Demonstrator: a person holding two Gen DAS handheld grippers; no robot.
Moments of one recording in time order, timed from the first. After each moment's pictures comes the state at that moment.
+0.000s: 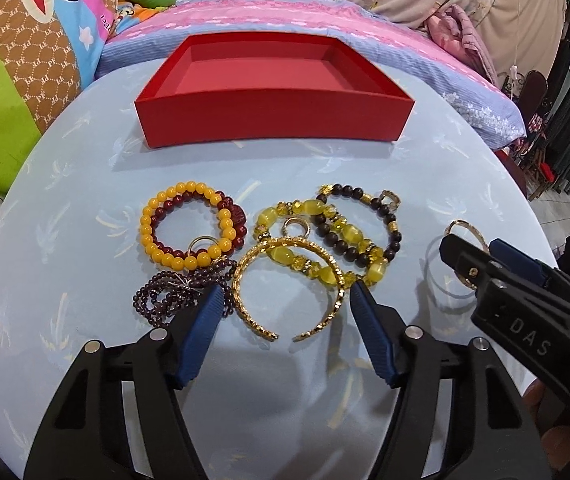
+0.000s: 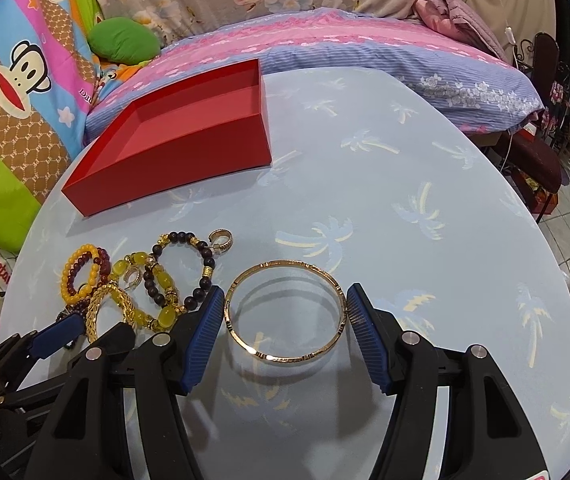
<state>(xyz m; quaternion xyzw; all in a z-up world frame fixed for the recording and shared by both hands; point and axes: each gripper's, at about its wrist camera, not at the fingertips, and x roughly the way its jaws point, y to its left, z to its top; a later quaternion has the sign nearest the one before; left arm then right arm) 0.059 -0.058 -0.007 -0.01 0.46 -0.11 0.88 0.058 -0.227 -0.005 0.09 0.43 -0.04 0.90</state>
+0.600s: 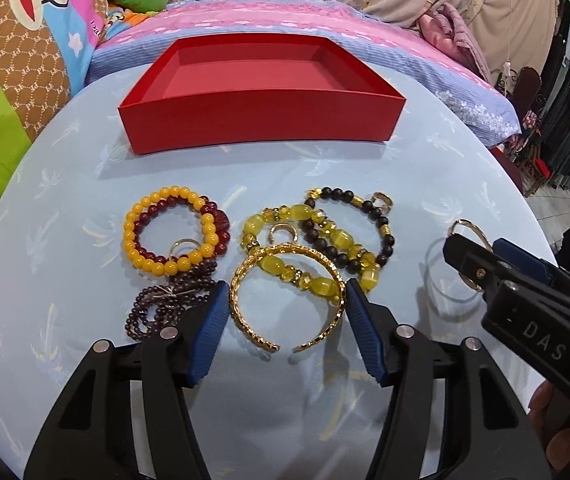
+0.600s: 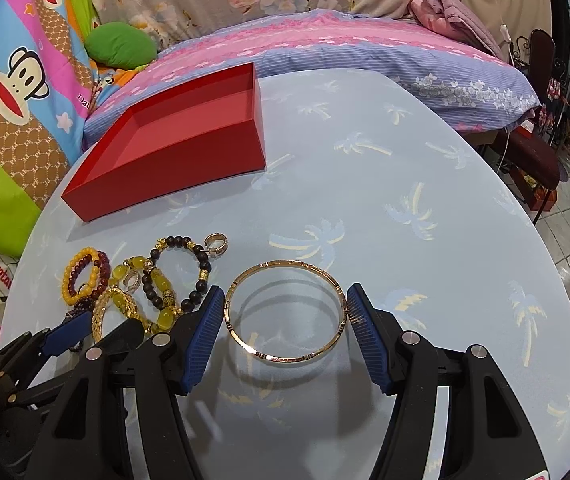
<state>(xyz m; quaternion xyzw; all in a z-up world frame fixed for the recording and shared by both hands) 0.064 -0.063 -0.015 0.00 0.46 -0.13 0.88 0.057 -0.231 -0.002 0.10 0.43 -0.05 0.90</state>
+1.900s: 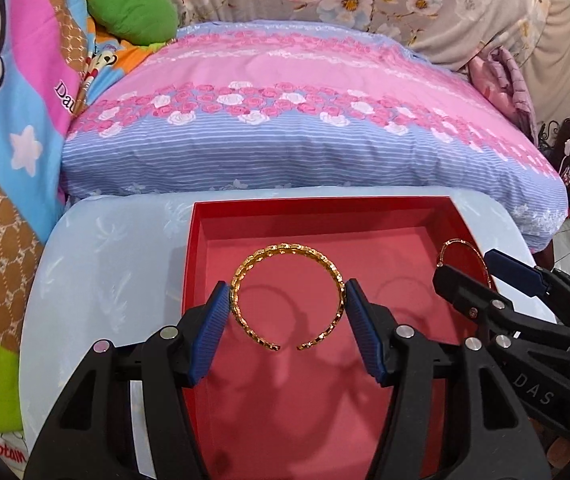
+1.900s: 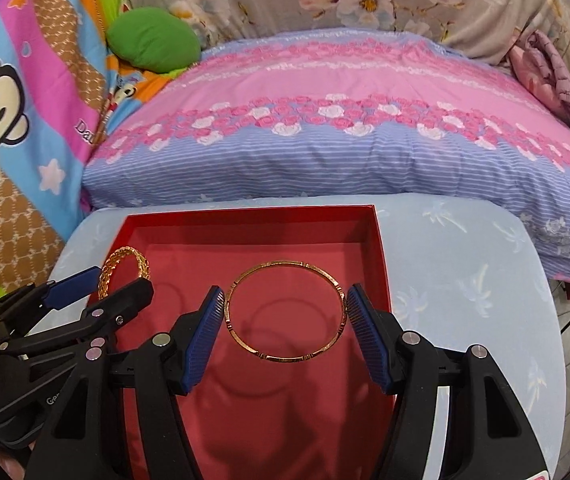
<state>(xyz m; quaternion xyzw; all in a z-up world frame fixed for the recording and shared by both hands) 0.351 -0.029 0.037 -0.01 0.44 -0.10 0.89 0.347 -0.186 0.045 0.04 0.44 0.04 0.90</state>
